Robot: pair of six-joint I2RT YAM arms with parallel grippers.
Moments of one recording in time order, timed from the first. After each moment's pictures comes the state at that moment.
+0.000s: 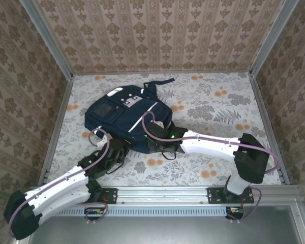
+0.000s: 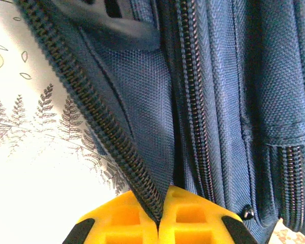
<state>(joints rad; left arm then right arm) -0.86 0.71 0.36 -0.31 -0.29 -1.59 1.00 1.62 1.16 -0.58 0.16 0.84</state>
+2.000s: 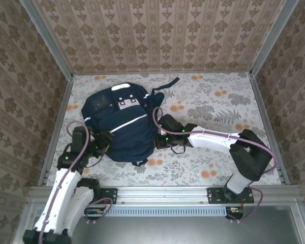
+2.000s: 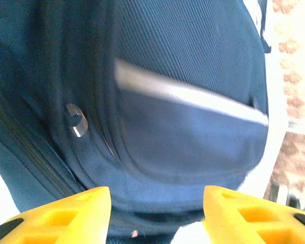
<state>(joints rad) -0.29 0.59 0.56 -0.73 0.24 -1.17 0.81 1.63 0.98 -0.32 -0.17 0.61</state>
